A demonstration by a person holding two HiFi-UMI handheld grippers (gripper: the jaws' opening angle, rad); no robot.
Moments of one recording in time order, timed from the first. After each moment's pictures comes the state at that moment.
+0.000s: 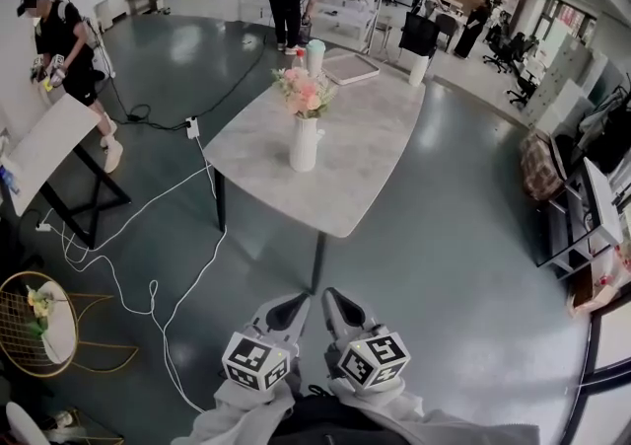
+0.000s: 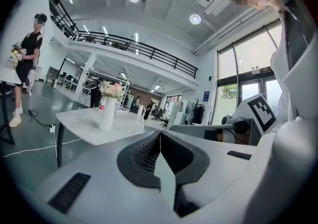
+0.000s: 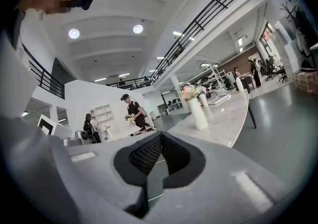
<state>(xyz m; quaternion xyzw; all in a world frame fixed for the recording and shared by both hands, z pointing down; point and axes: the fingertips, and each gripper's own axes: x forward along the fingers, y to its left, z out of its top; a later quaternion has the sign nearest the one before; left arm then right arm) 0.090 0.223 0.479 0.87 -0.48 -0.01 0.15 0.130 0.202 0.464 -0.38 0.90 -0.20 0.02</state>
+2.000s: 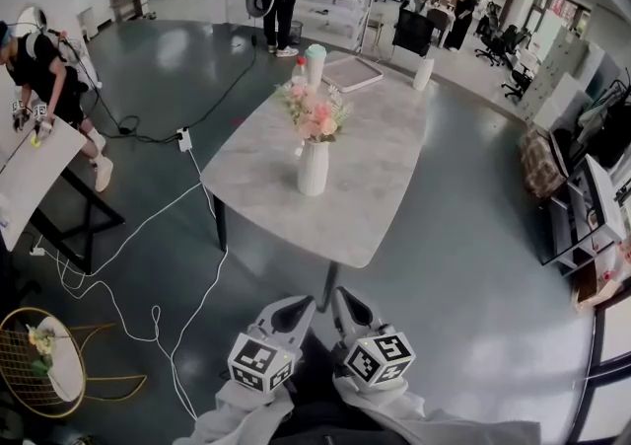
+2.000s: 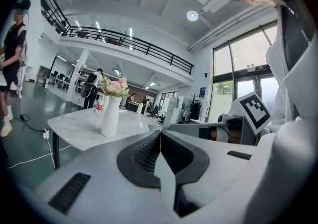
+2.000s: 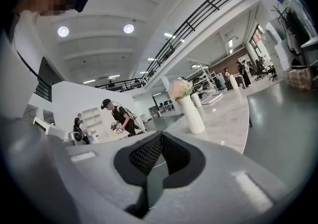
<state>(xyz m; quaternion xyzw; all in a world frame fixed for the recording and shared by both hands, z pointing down) 0.020 0.109 0.508 0.89 -0.44 0.01 0.14 0.069 0.080 0.498 -0.43 0.88 -0.21 0.02</state>
